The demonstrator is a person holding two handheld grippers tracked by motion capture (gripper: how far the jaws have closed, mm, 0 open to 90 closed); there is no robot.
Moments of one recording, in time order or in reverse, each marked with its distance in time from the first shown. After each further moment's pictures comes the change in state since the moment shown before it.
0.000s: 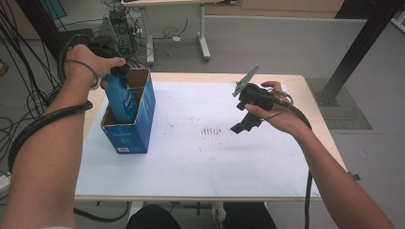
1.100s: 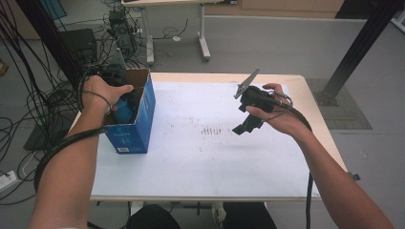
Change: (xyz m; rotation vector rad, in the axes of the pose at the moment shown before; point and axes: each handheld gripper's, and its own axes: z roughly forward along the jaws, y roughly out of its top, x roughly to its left) left arm 0.004 -0.006 0.078 0.009 0.018 0.020; right arm -0.005 -0.008 0.009 0.022 -0.007 0.018
